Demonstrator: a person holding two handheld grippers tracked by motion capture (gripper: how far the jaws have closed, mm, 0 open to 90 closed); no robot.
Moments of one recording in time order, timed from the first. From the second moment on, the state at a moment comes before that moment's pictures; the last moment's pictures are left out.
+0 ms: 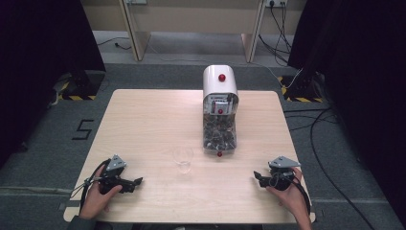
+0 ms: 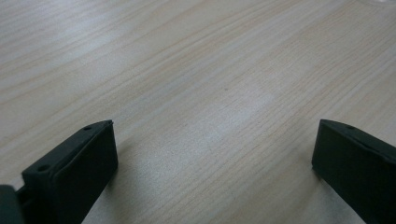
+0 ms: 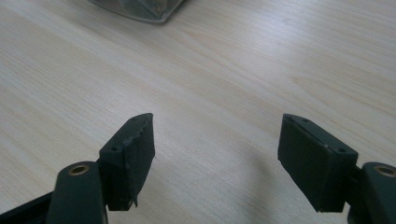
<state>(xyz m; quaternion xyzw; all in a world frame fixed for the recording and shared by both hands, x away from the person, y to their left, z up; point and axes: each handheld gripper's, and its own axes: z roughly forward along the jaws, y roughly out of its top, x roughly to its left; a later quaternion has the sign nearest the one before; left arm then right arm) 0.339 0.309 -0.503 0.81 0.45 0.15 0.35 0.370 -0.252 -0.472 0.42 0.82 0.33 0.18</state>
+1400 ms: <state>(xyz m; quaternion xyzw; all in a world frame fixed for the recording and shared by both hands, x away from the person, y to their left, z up) 0.339 0.309 -0.503 0.81 0.45 0.15 0.35 0.413 -0.163 -0.421 0.32 0.83 0.40 0.21</state>
